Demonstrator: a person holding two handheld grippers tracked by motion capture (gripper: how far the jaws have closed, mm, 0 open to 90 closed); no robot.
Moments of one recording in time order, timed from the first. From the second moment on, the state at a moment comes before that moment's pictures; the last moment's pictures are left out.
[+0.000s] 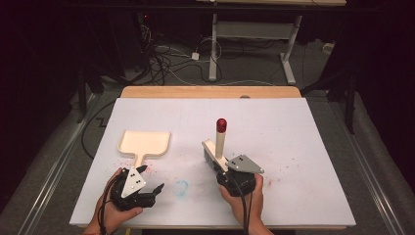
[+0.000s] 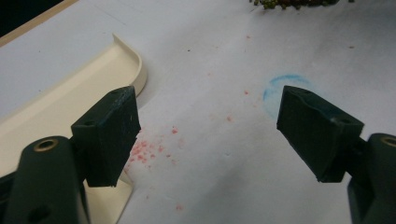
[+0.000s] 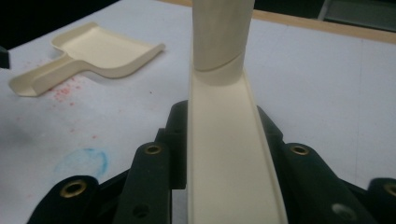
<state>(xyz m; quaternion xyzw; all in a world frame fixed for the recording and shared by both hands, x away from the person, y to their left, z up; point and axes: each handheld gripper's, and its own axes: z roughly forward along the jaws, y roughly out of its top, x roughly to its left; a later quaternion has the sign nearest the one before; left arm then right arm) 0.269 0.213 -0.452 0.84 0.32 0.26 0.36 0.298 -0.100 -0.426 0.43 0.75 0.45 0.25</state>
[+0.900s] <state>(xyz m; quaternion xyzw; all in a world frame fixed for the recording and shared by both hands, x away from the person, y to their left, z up) 0.267 0.211 -0.451 0.84 0.31 0.27 0.35 0.291 -0.204 -0.399 0.34 0.79 0.45 0.25</state>
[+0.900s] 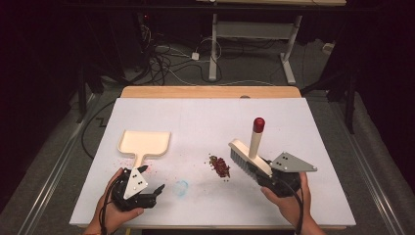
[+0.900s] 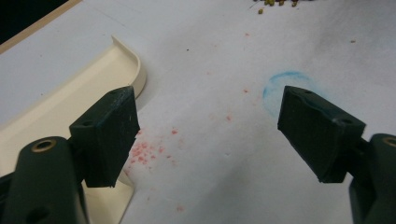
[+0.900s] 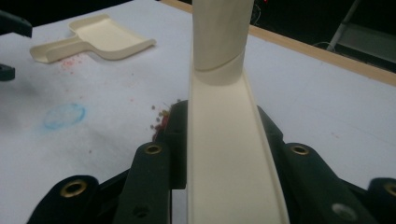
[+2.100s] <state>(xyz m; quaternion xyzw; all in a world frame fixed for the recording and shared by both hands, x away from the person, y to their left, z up) 0.266 0.211 -0.453 0.85 0.30 0.27 0.35 0.287 -0.202 -0.413 0.29 0.81 0.47 0.18</state>
